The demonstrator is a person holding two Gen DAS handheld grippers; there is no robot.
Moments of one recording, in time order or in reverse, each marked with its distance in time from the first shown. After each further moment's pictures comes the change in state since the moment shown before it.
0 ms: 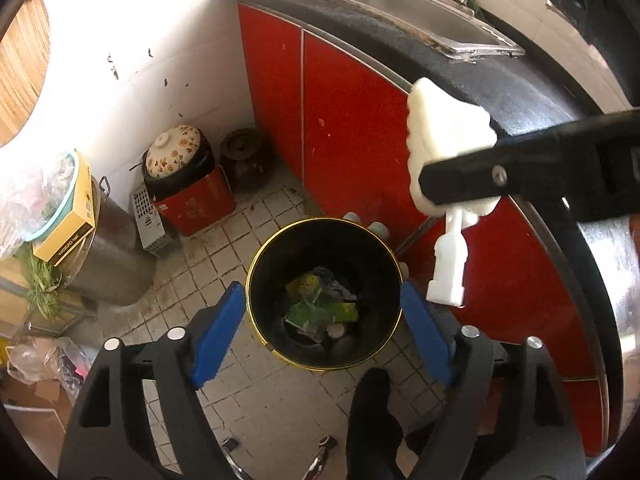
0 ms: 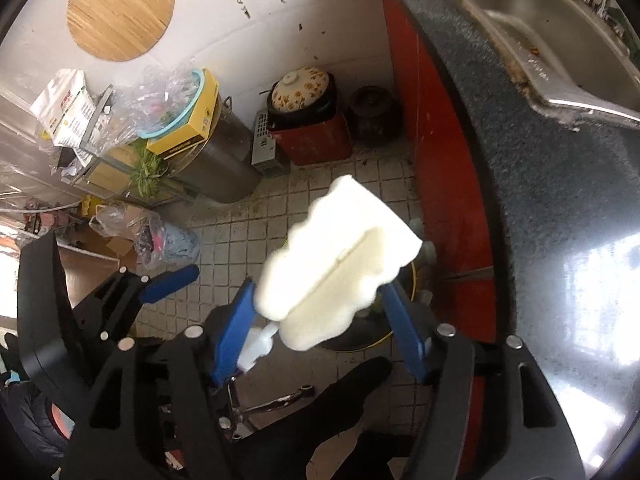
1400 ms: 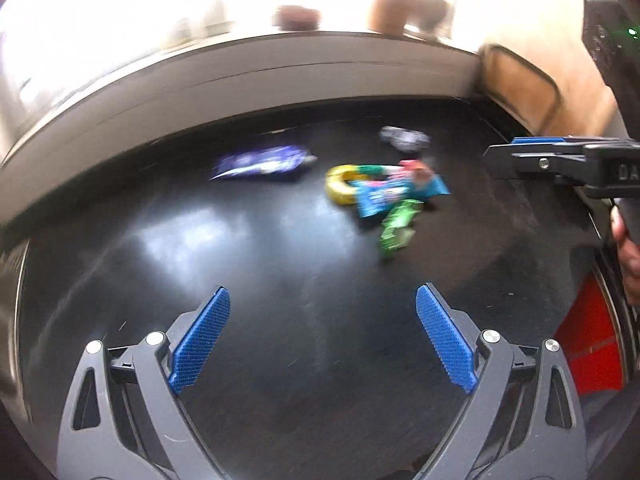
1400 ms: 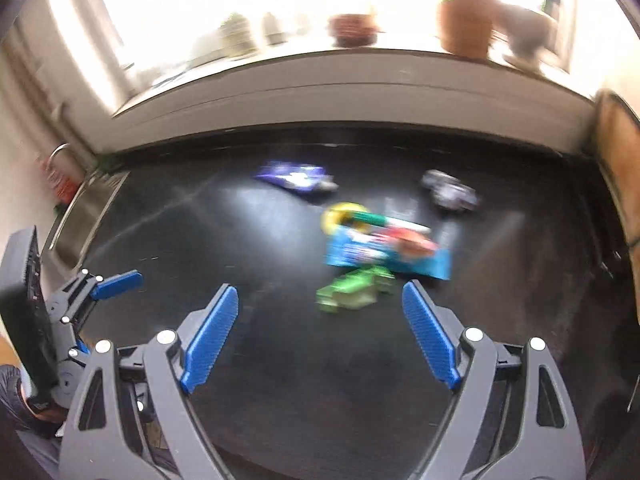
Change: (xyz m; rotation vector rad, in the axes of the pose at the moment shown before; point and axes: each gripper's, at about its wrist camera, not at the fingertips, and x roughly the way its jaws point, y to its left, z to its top) left arm -0.180 -0.531 -0.090 1.183 -0.104 -0.698; right arm -0.381 -0.203 -0.599 1.184 -0.611 -0.615
